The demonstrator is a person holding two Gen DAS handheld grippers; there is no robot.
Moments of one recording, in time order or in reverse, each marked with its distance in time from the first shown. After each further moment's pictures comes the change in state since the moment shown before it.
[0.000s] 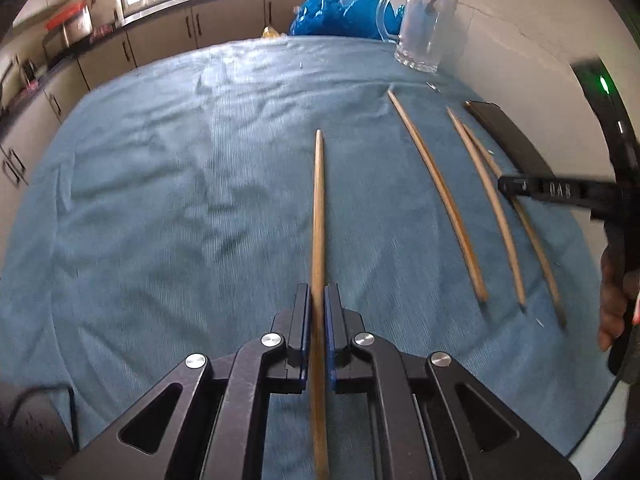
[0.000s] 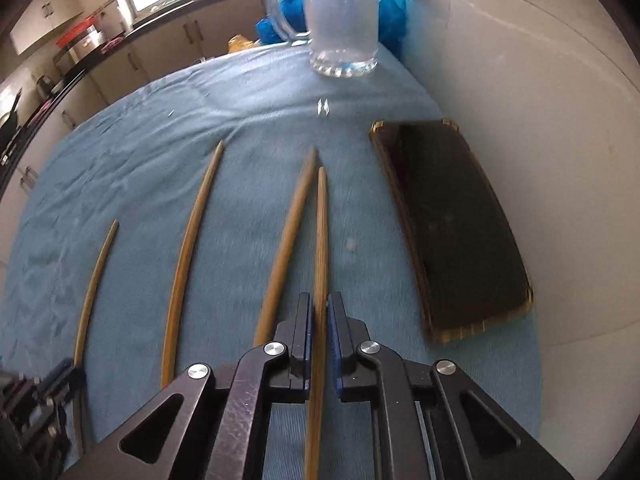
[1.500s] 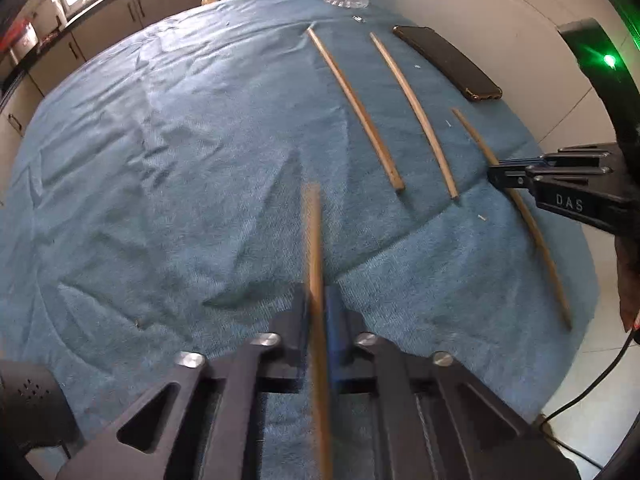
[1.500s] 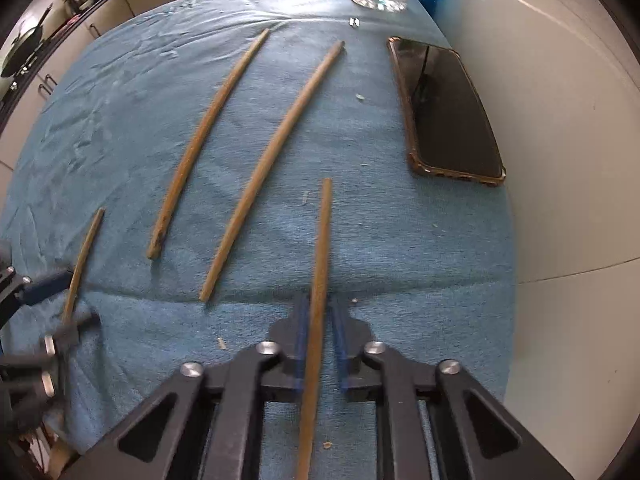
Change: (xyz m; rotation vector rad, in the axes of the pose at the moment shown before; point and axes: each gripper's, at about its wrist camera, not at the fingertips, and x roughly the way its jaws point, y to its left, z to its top) left arm -0.009 -0.047 -0.025 0.156 0.177 -0.055; right arm -0.023 0.003 -0.056 -0.185 0.208 -0.016
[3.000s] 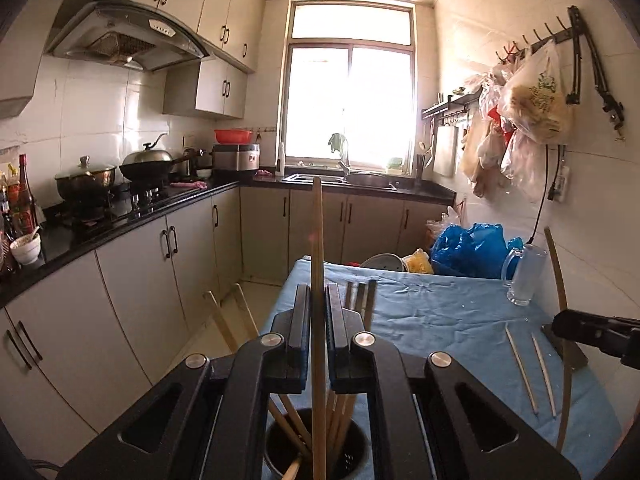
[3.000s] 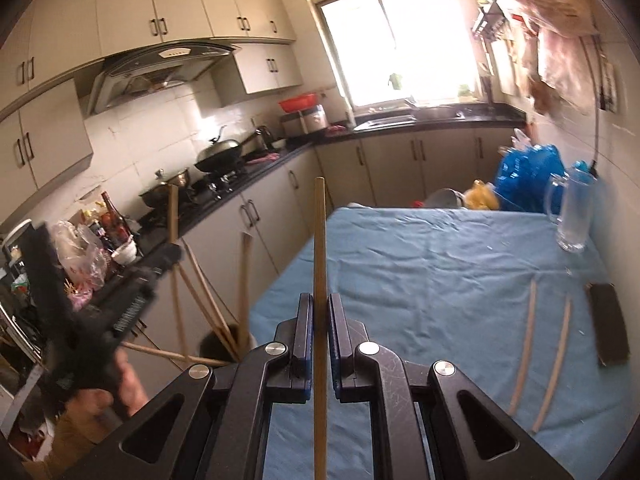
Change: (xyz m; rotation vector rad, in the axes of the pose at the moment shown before) left arm -0.244 0.179 -0.111 -0.412 -0.916 0.438; right arm -0.189 0.232 -0.032 -0.198 -0.726 0.519
